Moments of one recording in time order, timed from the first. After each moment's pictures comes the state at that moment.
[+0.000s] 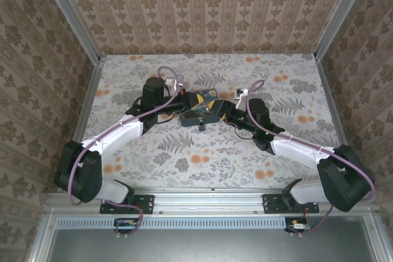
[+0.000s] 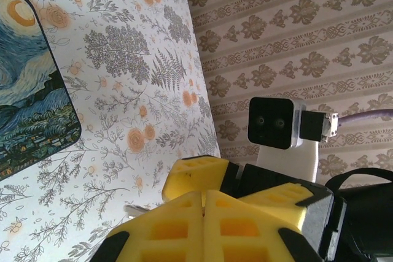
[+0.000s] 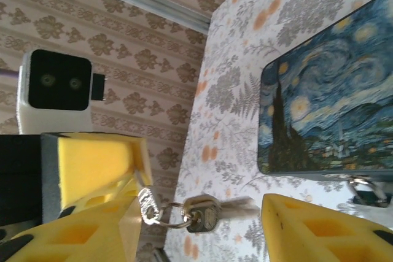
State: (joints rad) left arm -0.54 1.41 0.91 0.15 0.70 -0.98; right arm 0.54 1.32 0.63 0.48 -0.30 1.06
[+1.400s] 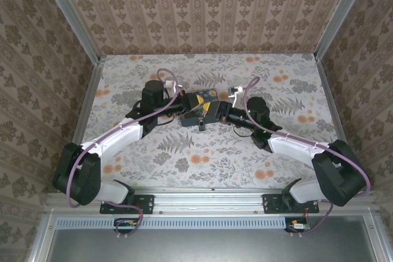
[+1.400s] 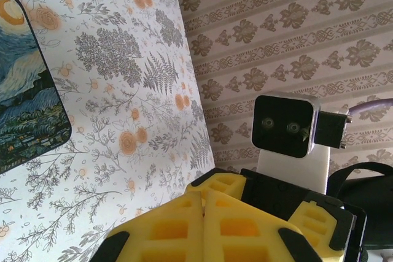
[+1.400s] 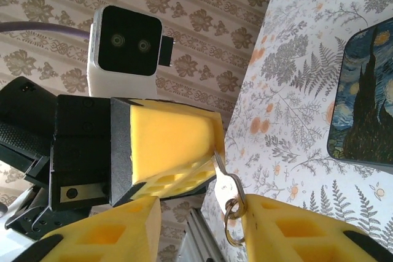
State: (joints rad) left arm -0.55 1.38 0.86 0.23 0.68 -1.02; right arm 0.54 1.38 0.64 0.67 -0.52 1.10
